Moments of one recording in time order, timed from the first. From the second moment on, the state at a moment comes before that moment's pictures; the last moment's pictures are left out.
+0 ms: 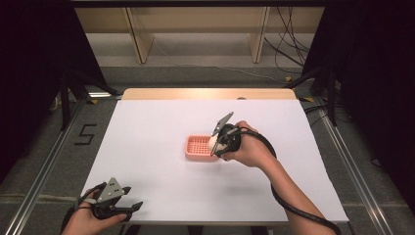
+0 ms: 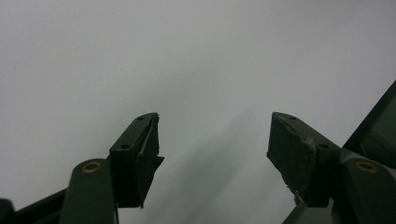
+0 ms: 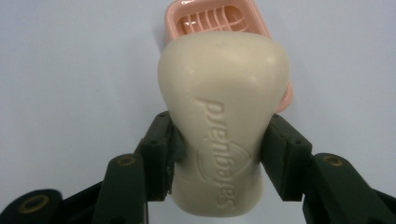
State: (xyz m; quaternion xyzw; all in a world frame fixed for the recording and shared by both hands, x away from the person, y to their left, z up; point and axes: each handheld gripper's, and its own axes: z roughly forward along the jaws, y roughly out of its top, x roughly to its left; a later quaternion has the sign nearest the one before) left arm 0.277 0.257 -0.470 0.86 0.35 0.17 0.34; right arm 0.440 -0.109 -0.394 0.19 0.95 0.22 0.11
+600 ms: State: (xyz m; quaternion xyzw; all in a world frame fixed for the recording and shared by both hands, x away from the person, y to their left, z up) left arm 0.279 0.262 -0.467 0.87 0.32 0.17 0.32; right arm 0.453 -0.102 -0.388 0.19 0.95 0.21 0.12
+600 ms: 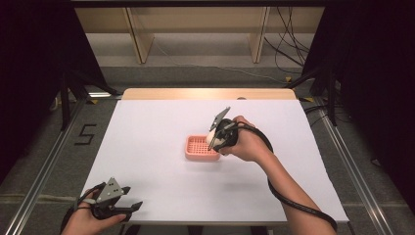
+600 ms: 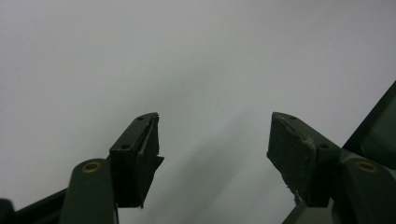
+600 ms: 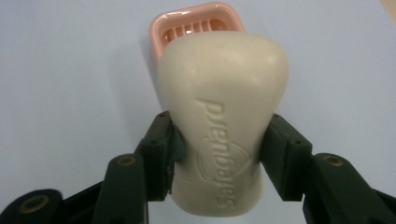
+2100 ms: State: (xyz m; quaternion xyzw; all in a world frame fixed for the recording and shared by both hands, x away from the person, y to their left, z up) left arm 0.280 0.261 -0.469 0.86 0.33 0.18 0.34; right arm 0.474 -0.063 -0.399 0.16 0.96 0.21 0.12
